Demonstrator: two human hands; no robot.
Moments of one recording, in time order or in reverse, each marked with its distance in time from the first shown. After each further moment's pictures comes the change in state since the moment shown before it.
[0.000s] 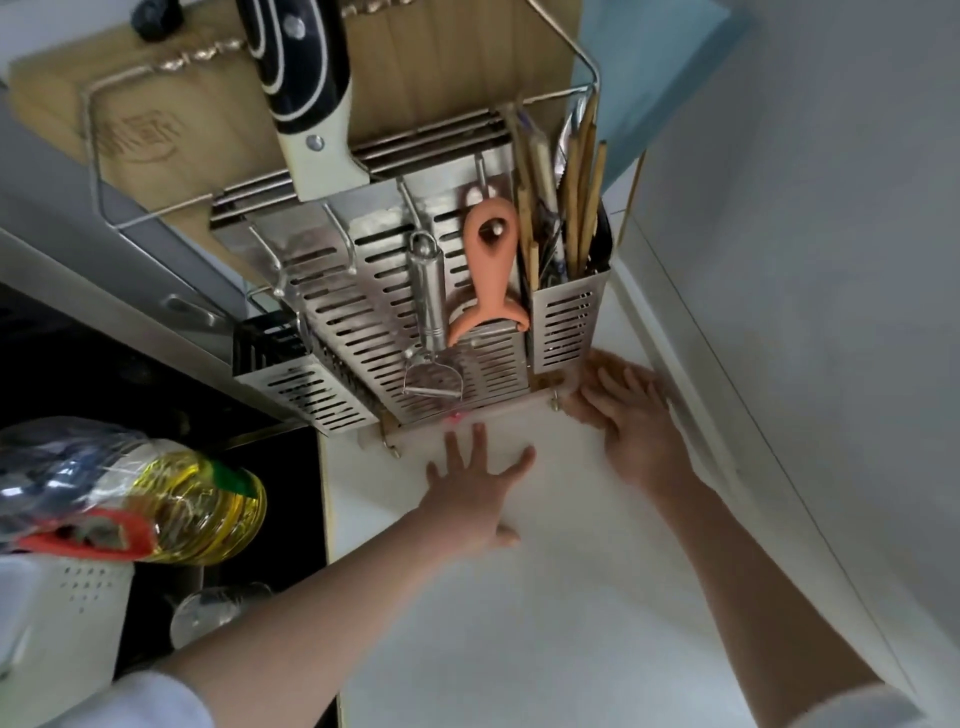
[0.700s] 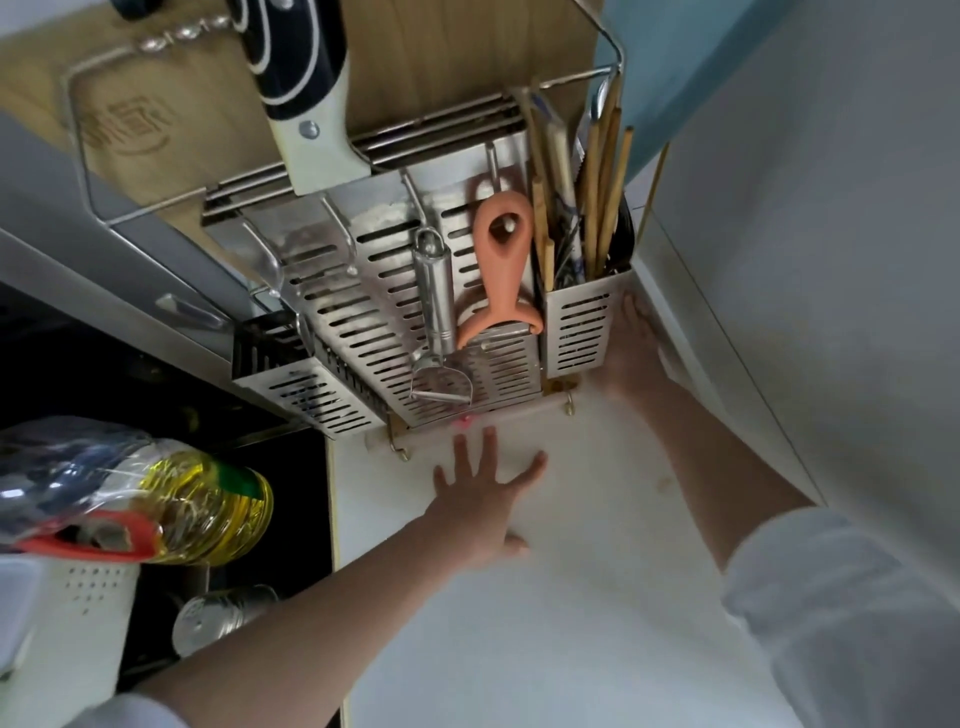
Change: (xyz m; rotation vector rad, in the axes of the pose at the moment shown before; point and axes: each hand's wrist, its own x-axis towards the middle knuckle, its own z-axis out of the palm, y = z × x) left_hand 0.001 -0.002 0.003 -0.005 -0.006 0.009; right_hand 0.103 -0.023 -0.017 -0.063 -0.068 0.106
